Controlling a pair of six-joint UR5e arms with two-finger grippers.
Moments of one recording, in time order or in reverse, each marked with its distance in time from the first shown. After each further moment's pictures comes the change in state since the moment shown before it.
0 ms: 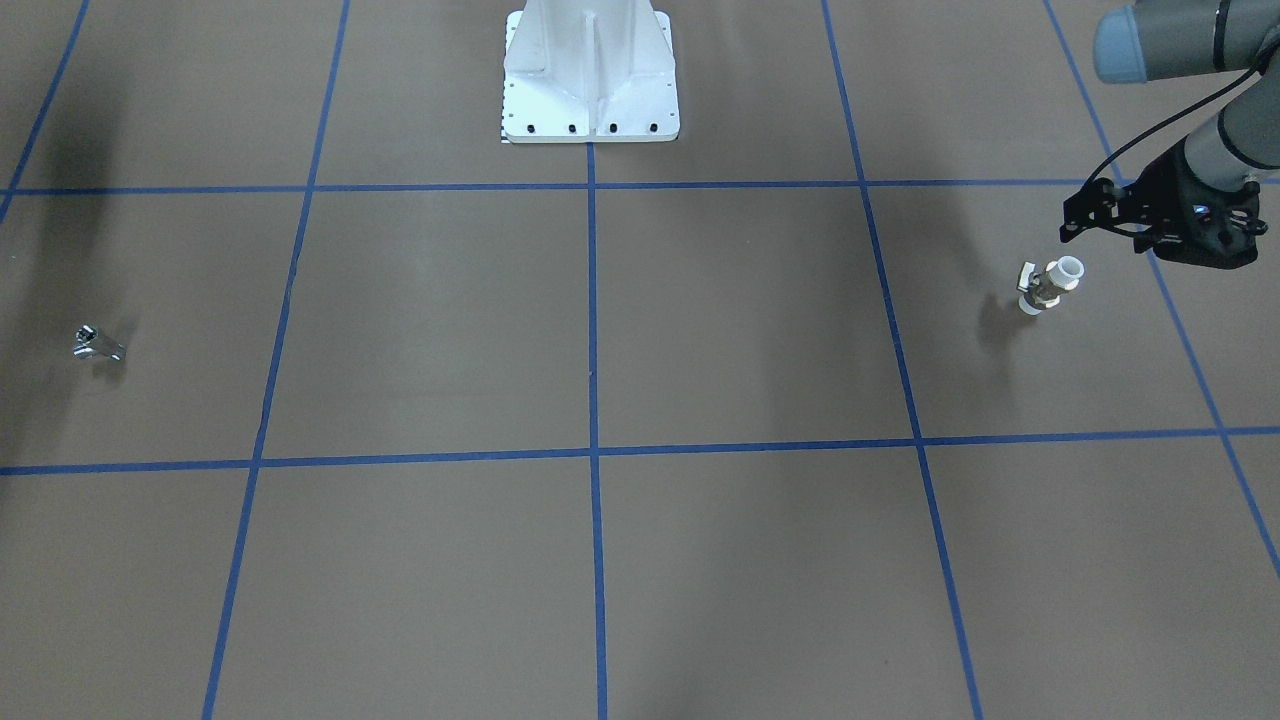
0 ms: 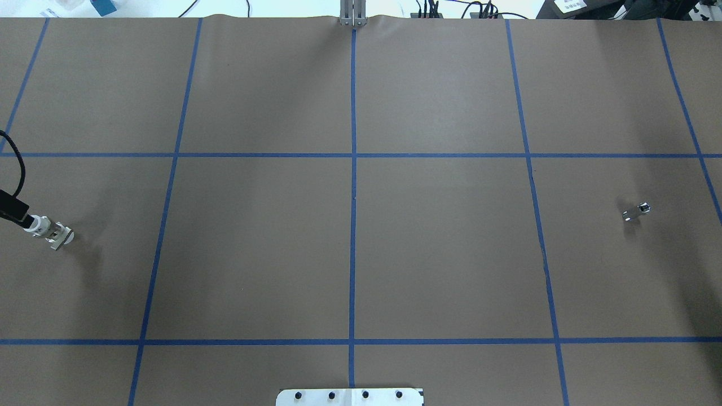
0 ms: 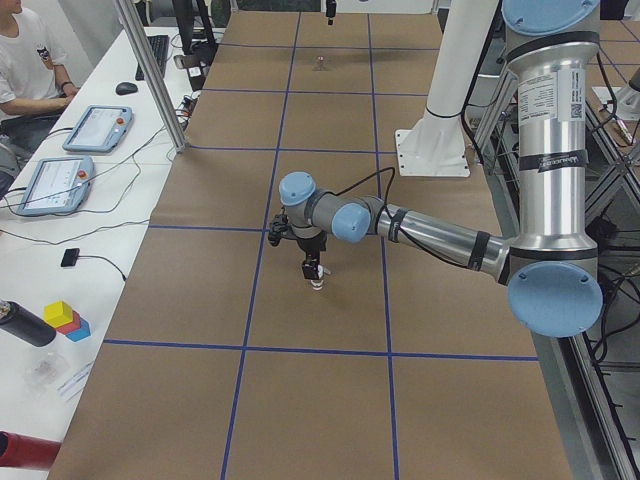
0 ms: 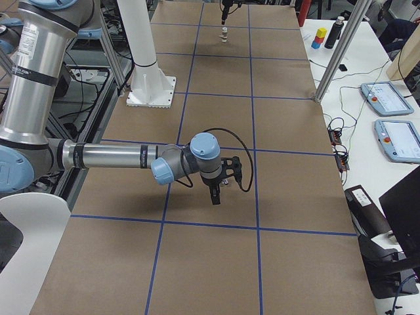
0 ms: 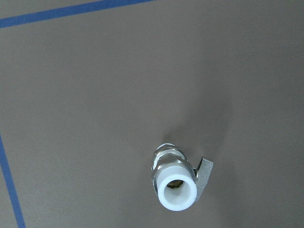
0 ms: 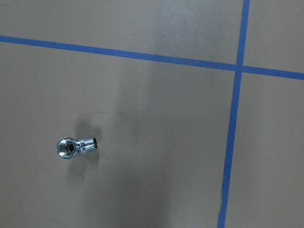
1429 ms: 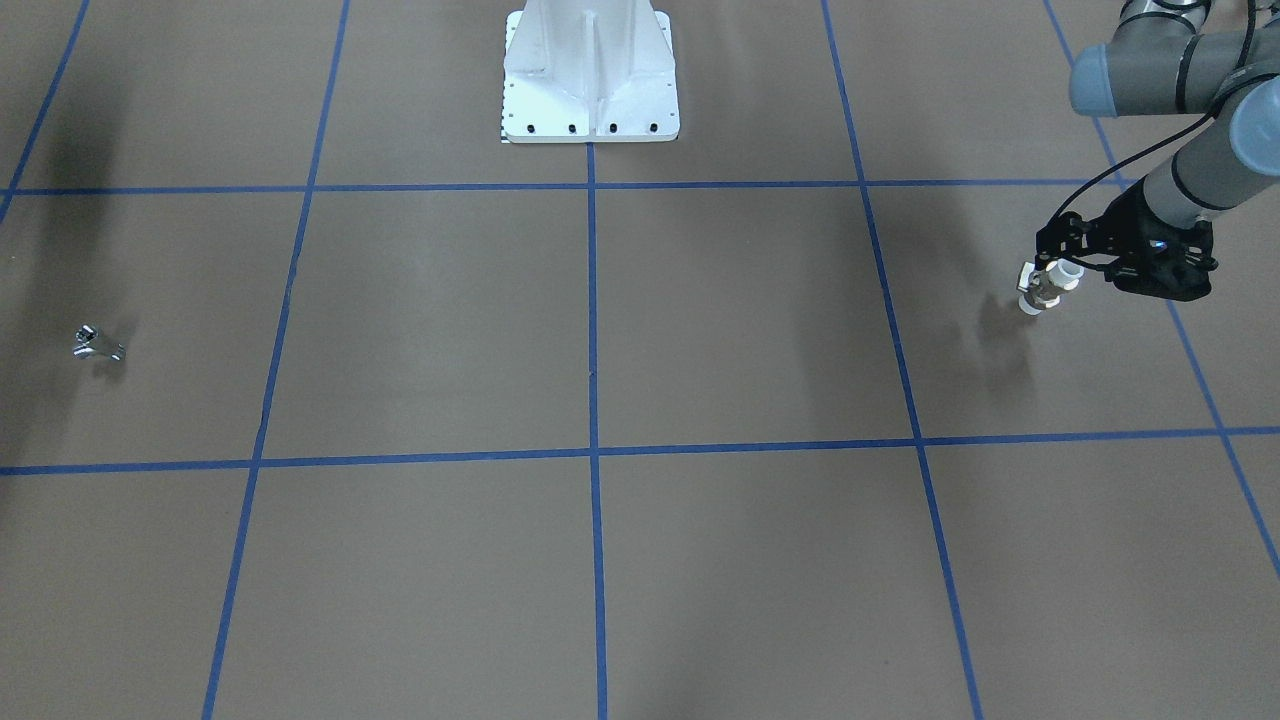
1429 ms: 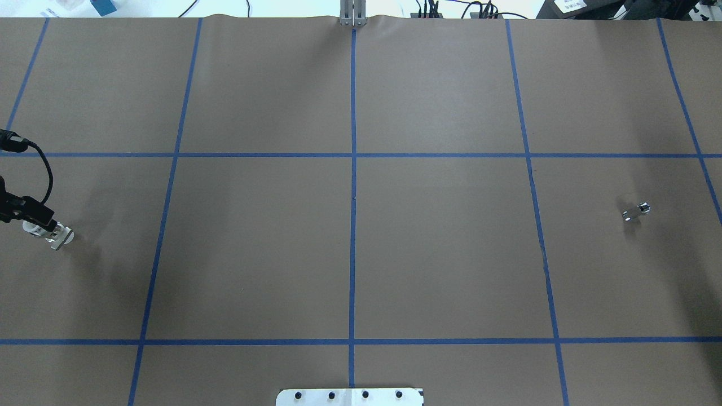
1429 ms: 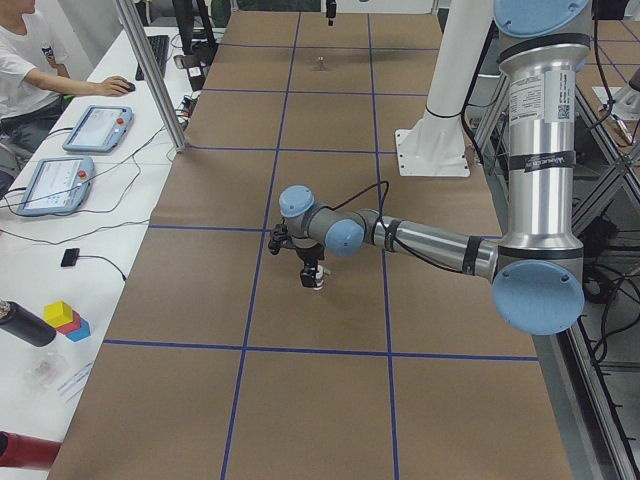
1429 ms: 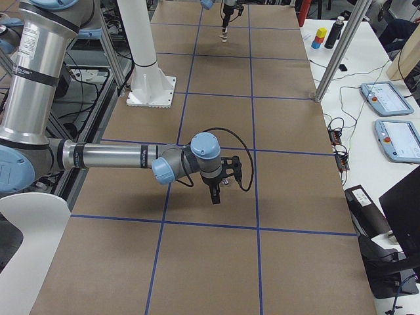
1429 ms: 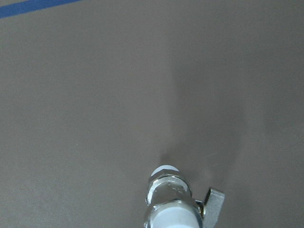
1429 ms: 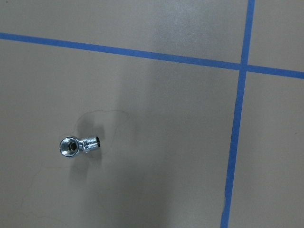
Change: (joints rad) left arm 0.057 -0.030 0.105 -0.124 0.033 -0.042; right arm -0.009 0.001 0.000 0.000 0.001 -0.001
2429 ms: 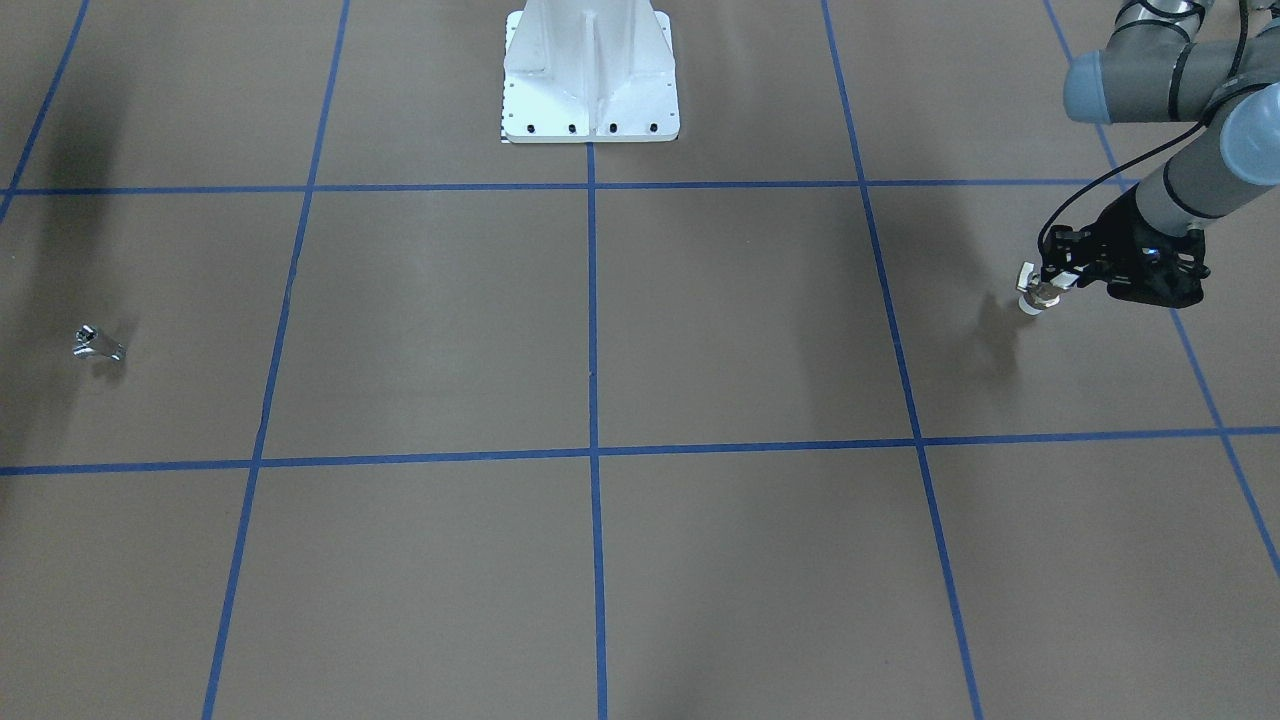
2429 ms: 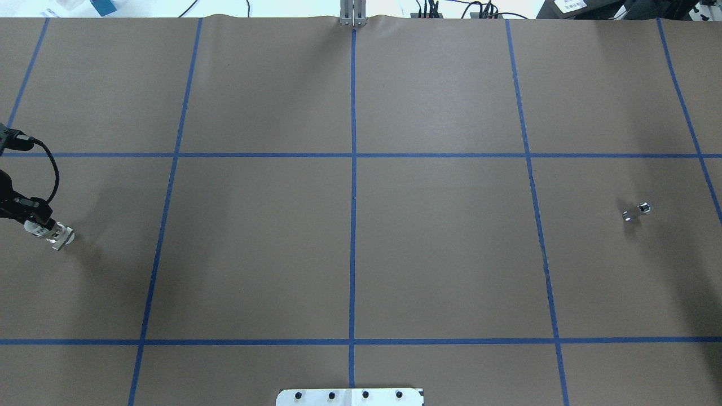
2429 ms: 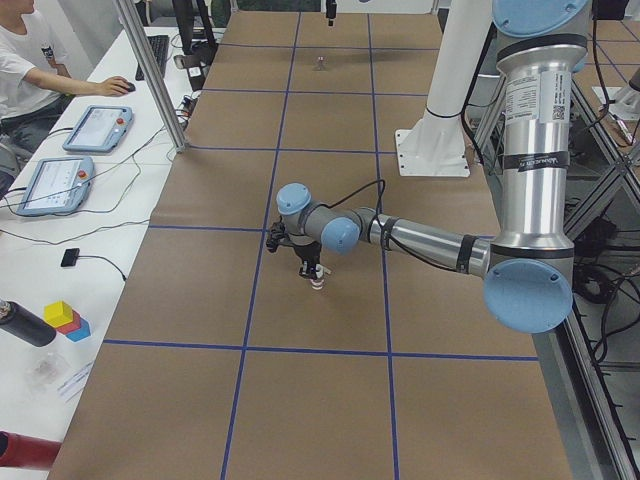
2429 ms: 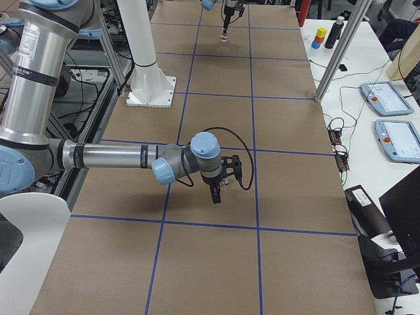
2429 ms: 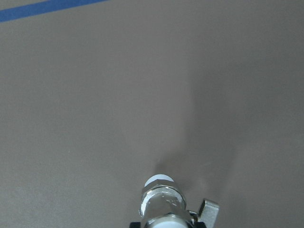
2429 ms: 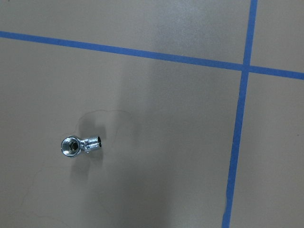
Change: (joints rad) left arm 0.008 -0.016 0.011 0.002 0.000 -0.036; right arm -0.006 0.000 0.000 0.022 -0.001 -0.006
